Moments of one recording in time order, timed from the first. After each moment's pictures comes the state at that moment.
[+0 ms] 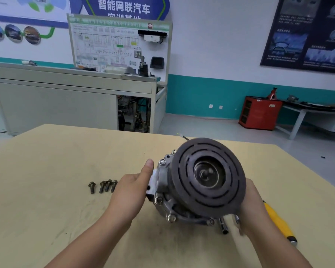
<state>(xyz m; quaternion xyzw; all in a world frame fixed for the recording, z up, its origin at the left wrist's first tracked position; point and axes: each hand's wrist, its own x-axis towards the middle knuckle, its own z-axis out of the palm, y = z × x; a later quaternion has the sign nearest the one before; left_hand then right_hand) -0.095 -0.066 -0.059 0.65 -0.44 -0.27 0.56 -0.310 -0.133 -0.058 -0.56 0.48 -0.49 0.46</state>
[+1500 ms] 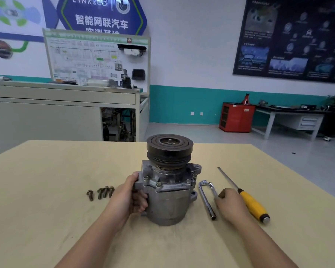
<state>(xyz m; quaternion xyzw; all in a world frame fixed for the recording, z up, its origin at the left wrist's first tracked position) -0.071 -0.075 -0.087 0.53 -0.35 -0.50 0.59 -0.327 -0.133 -0.095 -0.63 0.73 -0.24 0.16</state>
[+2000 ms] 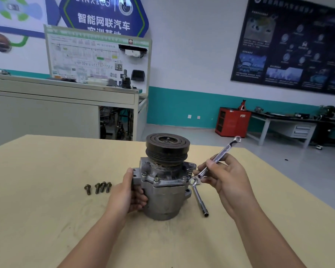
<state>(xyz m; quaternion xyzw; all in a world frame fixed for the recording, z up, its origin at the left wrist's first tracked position) -0.086 -0.067 -0.090 0.55 -0.30 -0.45 0.63 -0.302 -0.065 -0.010 -0.54 0.32 -0.61 0.49</state>
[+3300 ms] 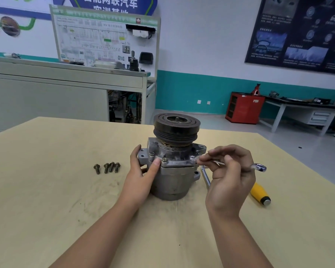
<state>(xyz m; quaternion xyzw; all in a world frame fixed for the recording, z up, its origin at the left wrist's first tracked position) -0.099 -0.056 -0.103 0.55 -0.50 -0.28 0.61 -0.256 -0.042 -0.045 -0.46 0.15 -0.80 0.35</state>
